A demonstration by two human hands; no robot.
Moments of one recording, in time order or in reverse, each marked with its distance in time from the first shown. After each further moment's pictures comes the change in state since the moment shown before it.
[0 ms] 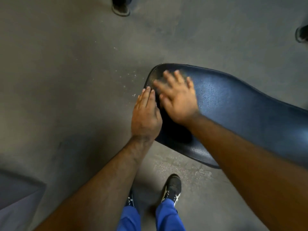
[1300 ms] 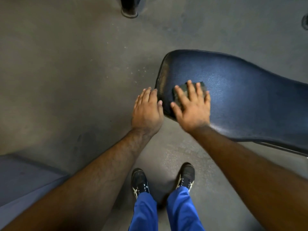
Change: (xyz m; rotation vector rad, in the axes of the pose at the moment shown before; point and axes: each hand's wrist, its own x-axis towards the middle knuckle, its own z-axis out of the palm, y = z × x) left_hand -0.055 -0.022 -0.064 0.165 -0.161 -0.016; right_hand -0.104 -0.049 0.023 -0.106 0.085 0.241
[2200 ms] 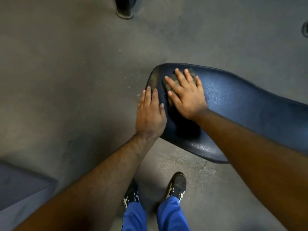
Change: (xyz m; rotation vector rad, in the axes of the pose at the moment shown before) left_hand 0.056 0.045 0.042 -0.076 -0.039 -0.076; right_hand 0.113 0.046 -0.015 0.034 -0.126 -0.205
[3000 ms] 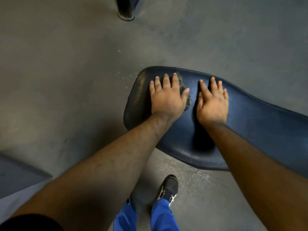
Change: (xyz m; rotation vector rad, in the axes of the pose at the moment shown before) left_hand 0.056 0.097 0.041 0.323 -0.014 0.045; right_hand -0.040 0.100 -0.003 0.080 0.224 0.352
